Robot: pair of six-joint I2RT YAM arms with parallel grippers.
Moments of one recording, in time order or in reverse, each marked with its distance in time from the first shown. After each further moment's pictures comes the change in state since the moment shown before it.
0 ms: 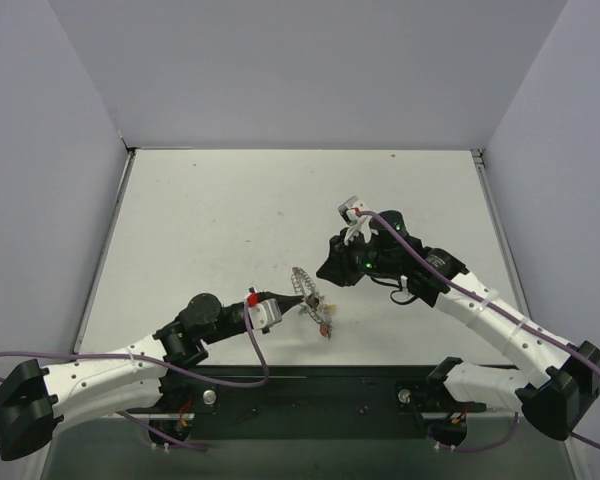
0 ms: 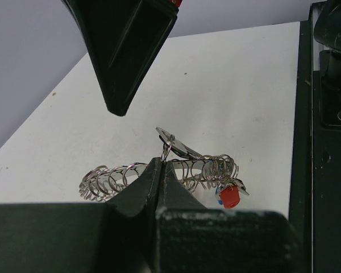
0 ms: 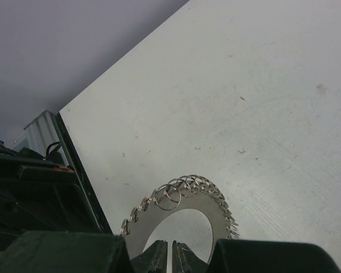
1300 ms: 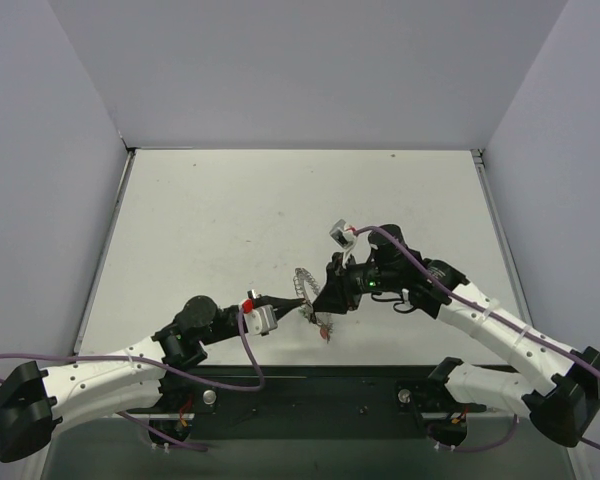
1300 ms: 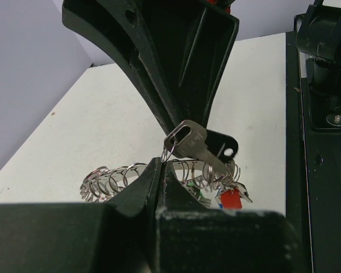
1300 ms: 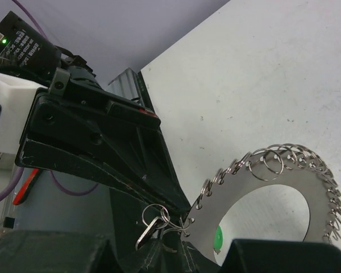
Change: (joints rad) left arm 0.000 -0.019 -0.020 0.050 0.063 0.023; right arm 0.041 -0.043 -0.090 0.012 -0.307 0.005
